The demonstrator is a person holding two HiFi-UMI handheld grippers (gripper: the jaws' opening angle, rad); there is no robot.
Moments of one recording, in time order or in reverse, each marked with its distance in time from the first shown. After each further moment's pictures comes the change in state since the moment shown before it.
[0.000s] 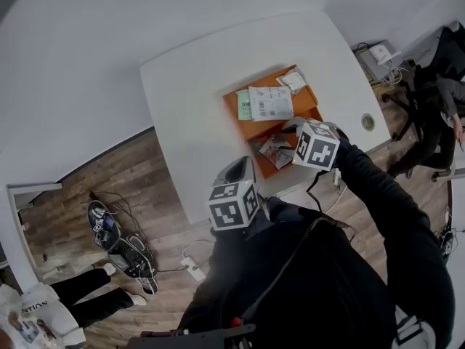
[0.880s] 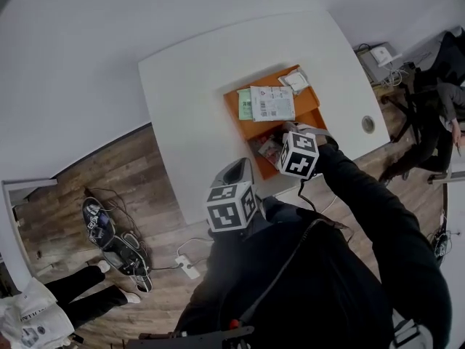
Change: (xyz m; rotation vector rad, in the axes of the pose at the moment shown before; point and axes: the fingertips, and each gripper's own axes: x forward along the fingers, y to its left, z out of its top) left arm 0.007 0.010 -0.006 -0.026 0.012 0.001; right arm 0.043 -0.017 -0.012 -0.041 0.146 -0.167
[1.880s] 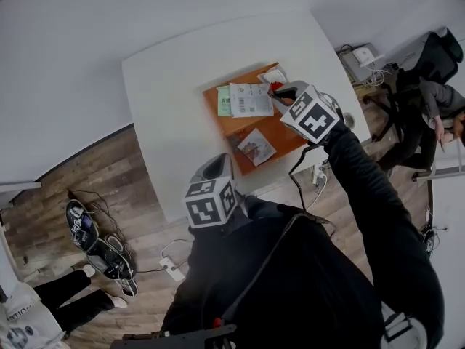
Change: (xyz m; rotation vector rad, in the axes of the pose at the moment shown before) left arm -0.007 -0.008 0.005 0.014 -0.026 -0.009; right arm -0.103 -0.107 0.004 0.292 -0.194 -0.181
